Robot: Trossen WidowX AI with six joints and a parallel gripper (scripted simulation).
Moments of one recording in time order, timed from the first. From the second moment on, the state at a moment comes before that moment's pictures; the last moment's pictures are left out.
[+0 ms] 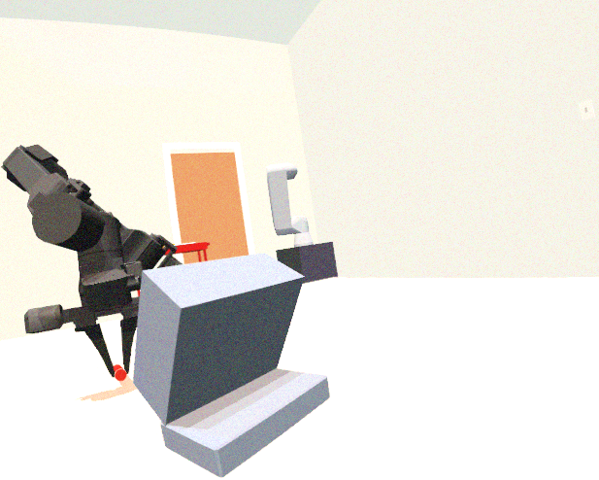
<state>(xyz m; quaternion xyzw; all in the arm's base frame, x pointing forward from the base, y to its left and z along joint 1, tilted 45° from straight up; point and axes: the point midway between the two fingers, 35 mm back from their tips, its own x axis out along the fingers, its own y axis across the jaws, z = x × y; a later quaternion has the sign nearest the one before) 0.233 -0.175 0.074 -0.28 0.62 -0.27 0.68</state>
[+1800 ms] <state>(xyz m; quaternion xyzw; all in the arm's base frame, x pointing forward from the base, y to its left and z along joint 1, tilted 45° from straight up) 0.207 -0.157 0.092 -0.33 0.45 -0.20 0.80</state>
